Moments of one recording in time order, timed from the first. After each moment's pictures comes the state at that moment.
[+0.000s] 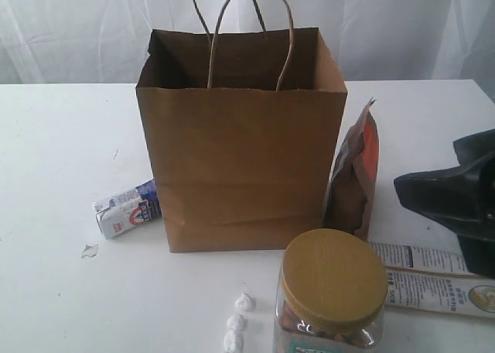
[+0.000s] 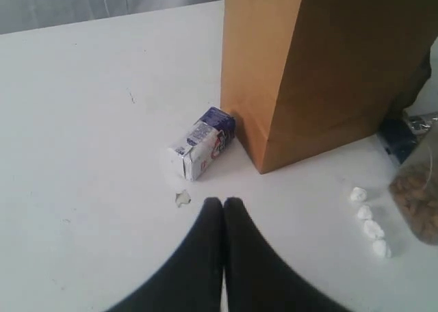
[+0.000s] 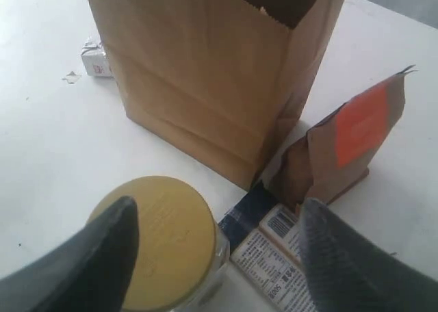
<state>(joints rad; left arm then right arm) -0.57 0.21 -0.62 0.10 0.92 -0.18 0.69 0.71 -0.82 -0.08 0.81 0.08</state>
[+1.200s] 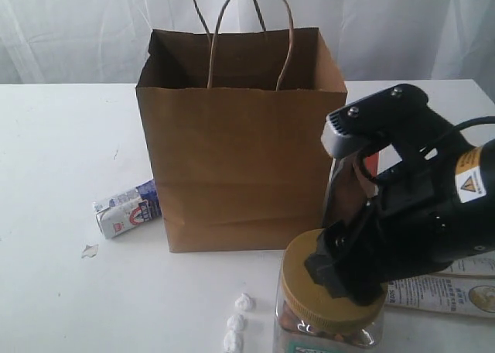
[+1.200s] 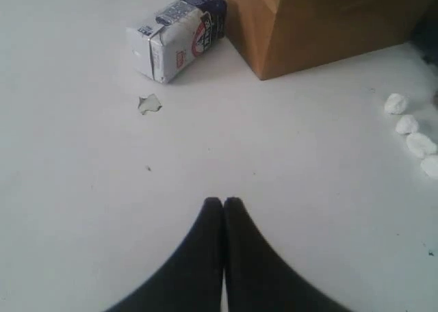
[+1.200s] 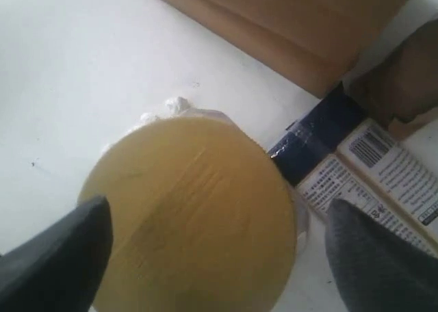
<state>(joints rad) -0.57 0.00 0.02 0.03 0.51 -0.18 0.69 1.09 -0.82 0.10 0.82 0.01</state>
